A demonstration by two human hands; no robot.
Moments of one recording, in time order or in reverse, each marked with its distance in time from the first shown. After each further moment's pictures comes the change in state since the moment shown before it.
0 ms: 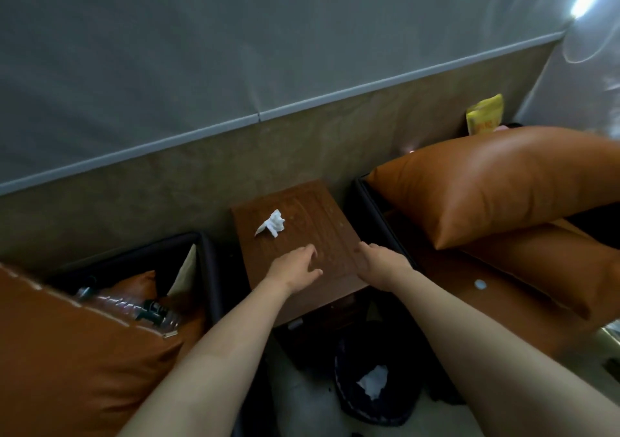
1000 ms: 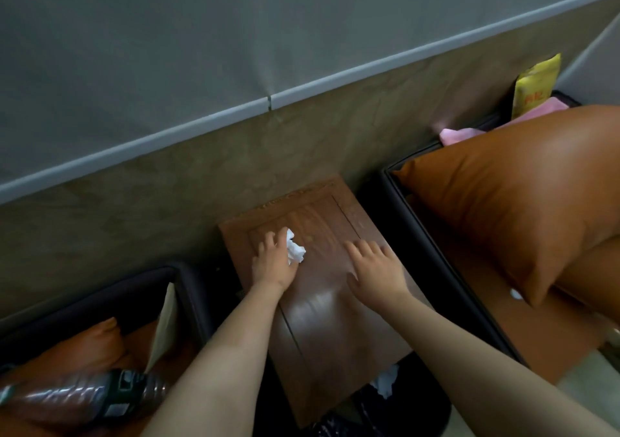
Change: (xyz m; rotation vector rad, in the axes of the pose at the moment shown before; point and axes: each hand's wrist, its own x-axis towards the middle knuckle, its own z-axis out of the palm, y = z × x) left_hand 0.205 -0.179 0.006 -0.153 0.026 -0.224; right_hand 0.215 -0.078 0.021 -0.223 0.112 0.036
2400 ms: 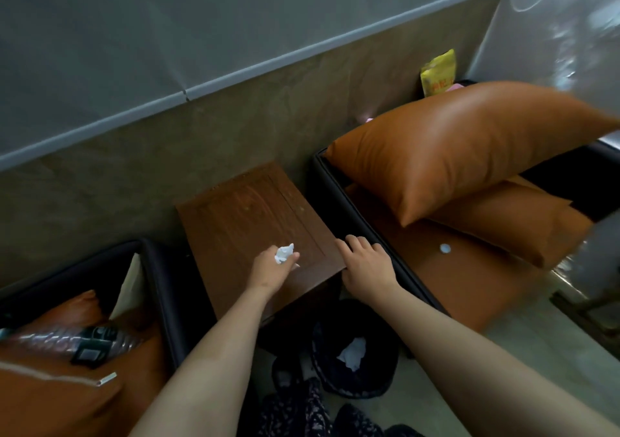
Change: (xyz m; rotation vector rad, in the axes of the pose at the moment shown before) left_hand -0.191 0.138 0.070 -0.433 0.012 -0.036; right_hand -0.209 0.116 0.029 0.079 0.080 0.034
